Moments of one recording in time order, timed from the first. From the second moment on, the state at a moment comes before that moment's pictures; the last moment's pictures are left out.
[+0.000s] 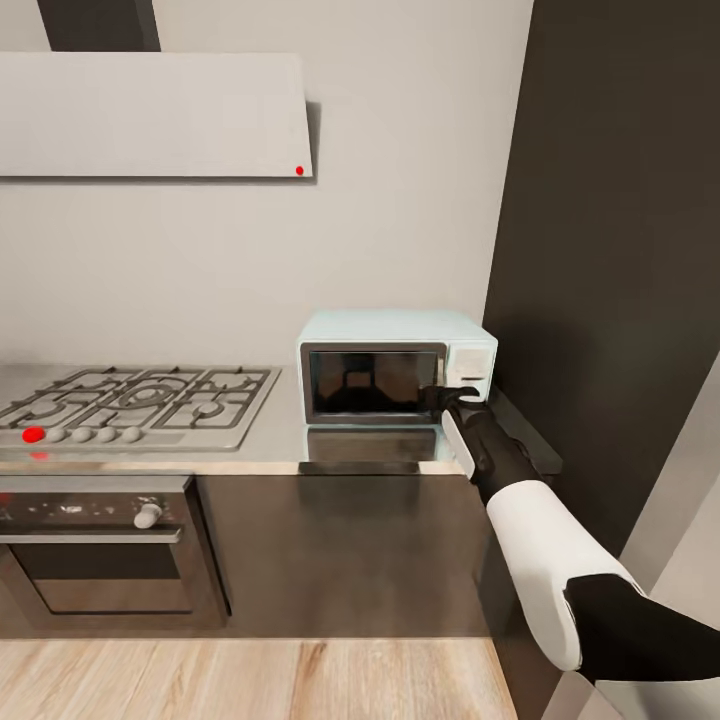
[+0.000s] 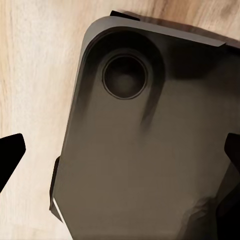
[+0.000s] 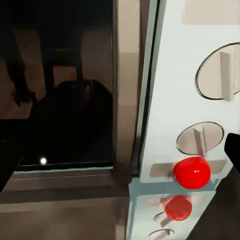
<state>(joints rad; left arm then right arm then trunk) 0.00 0.01 0.05 -0.05 0.23 -0.04 0.01 -1.05 0.13 0.03 -0.73 0.01 0.42 -0.20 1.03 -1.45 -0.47</state>
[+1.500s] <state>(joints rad) 0.00 0.01 0.05 -0.05 0.23 -0.04 0.01 -1.05 0.13 0.03 -0.72 0.00 0.42 -0.20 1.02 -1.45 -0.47</state>
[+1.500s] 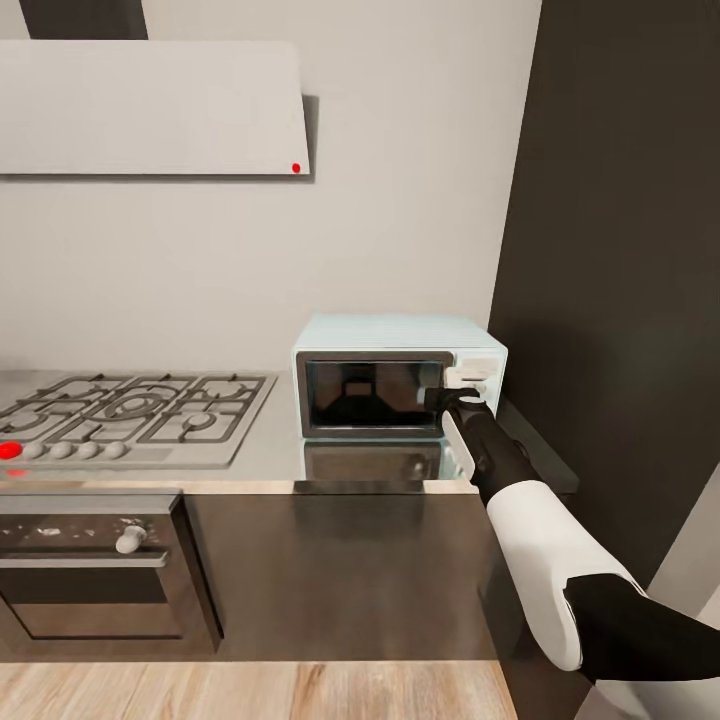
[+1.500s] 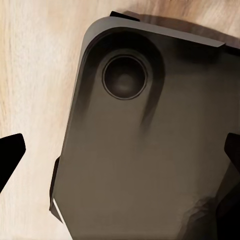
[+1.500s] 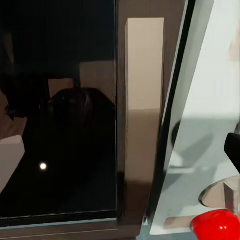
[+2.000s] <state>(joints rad) 0.00 0.01 0.04 -0.05 0.23 -0.04 0.01 -1.05 0.13 0.03 -0.72 -0.02 0.41 -0.17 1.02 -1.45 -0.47</state>
